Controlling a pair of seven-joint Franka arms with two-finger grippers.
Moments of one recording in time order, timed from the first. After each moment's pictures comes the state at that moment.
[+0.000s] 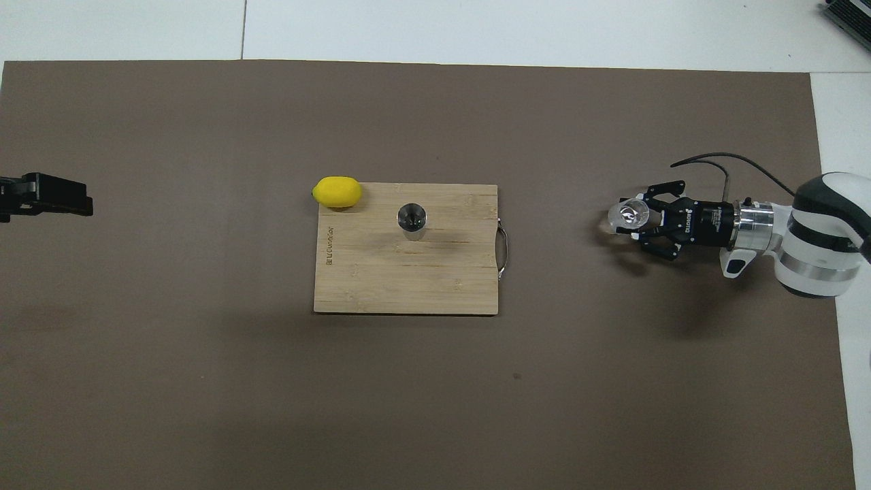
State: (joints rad) left arm 0.00 -0.05 -0.03 -1.65 0.01 1.68 -0.05; right arm -0.40 0.57 0.12 -1.89 1.23 1.80 0.71
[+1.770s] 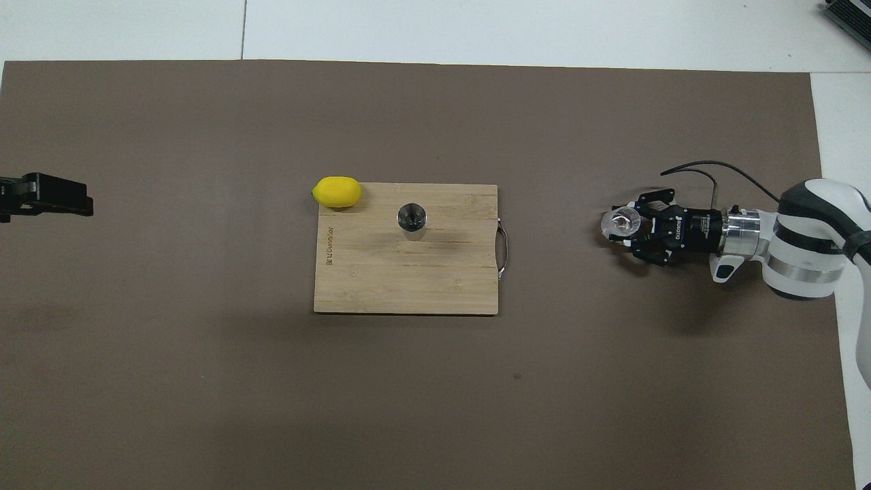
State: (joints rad) left arm 0.00 -0.05 -0.03 -1.65 0.01 1.68 -0.05; right arm -0.40 0.61 0.12 -1.89 1.23 1.81 0.67
